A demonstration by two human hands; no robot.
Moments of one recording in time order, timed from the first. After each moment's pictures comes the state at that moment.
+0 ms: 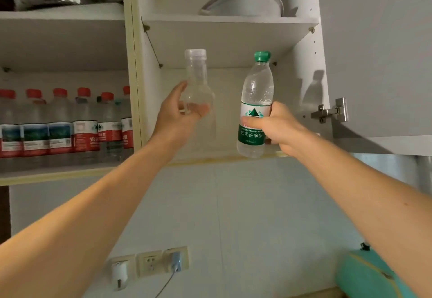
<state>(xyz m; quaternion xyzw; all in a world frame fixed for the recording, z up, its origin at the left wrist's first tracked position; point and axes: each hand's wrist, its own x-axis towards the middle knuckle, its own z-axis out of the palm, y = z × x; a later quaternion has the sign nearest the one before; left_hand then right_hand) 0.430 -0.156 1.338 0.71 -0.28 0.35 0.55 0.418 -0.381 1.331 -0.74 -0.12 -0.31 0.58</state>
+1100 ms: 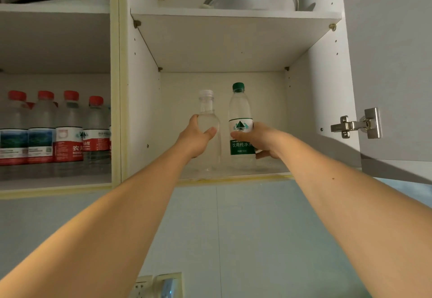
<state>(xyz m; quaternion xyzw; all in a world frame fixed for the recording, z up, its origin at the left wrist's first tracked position) 0.552 -0.204 1.351 0.84 -0.16 0.25 0.45 0.544 -0.392 1.356 -0.87 -0.07 -0.20 0.45</state>
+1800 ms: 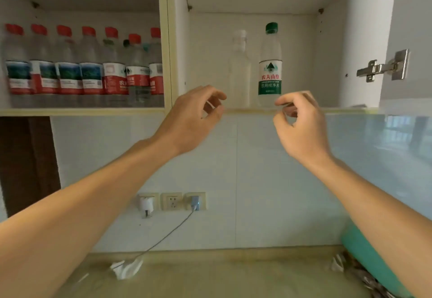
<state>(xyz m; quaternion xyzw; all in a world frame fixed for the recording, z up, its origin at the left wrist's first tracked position) 0.404 -0.111 1.255 0.80 -0.33 0.39 0.33 0.412 -0.346 1.226 -0.73 -0.17 -0.56 0.35</state>
